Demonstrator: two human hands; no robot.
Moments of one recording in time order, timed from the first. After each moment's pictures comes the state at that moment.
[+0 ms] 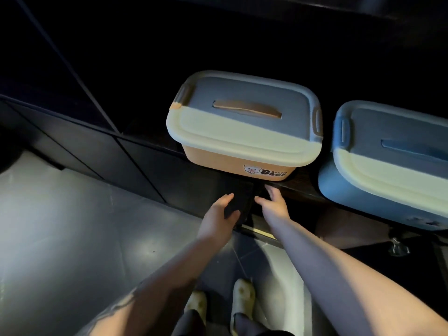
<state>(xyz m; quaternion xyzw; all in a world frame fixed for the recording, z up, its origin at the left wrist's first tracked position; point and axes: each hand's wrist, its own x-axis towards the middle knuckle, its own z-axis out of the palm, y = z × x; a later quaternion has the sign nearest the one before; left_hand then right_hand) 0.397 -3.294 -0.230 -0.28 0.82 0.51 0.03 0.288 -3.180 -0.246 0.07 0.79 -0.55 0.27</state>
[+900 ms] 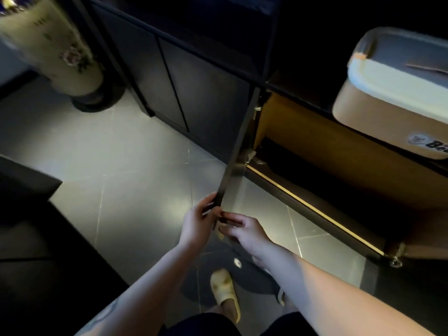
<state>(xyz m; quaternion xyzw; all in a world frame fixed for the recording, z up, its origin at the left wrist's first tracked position) 0.715 -3.451 -0.249 -0.44 0.67 0.58 -0.13 0.620 -3.344 -0.236 -0.10 0.69 -0.45 0.56</state>
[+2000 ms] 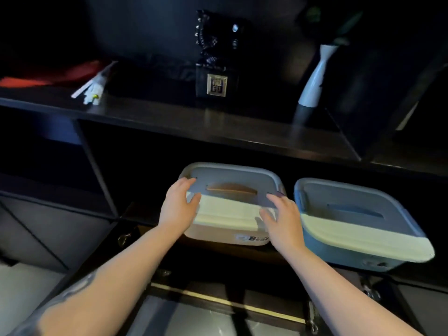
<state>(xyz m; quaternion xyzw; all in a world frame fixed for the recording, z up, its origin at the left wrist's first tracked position) 0.333 -3.423 -0.083 -0.18 0.88 0.37 -0.22 0.283 -3.183 -0.071 -0.14 0.92 -0.35 -0.05</state>
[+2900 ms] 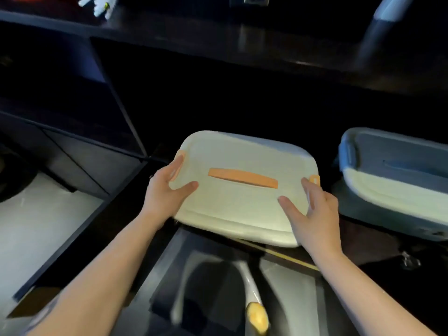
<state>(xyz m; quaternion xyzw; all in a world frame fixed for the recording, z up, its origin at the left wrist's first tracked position) 0.439 -3.440 -0.112 -0.28 0.79 0.52 -0.16 0.341 -3.158 -0.124 -0.10 0.90 -0.42 0.01</state>
